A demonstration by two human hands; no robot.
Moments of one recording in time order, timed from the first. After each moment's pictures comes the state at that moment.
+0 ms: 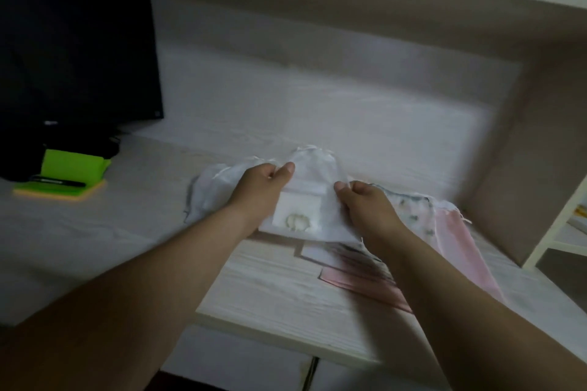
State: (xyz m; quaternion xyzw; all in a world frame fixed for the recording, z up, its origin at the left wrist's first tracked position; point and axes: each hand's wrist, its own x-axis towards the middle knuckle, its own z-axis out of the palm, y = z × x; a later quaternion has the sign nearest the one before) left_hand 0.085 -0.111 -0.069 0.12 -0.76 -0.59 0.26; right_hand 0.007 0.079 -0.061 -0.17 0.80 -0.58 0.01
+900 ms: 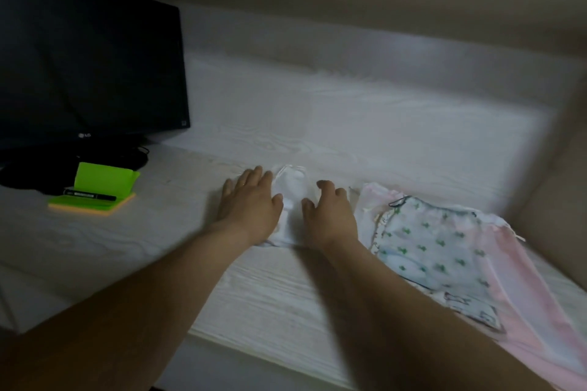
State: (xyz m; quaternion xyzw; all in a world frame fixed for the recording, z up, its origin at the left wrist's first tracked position) left_hand 0.076 -0.187 -0.093 0.21 -0.95 -0.11 0.20; right_hand 0.006 -0.042 -0.093 -0.24 0.91 -0.33 -0.10
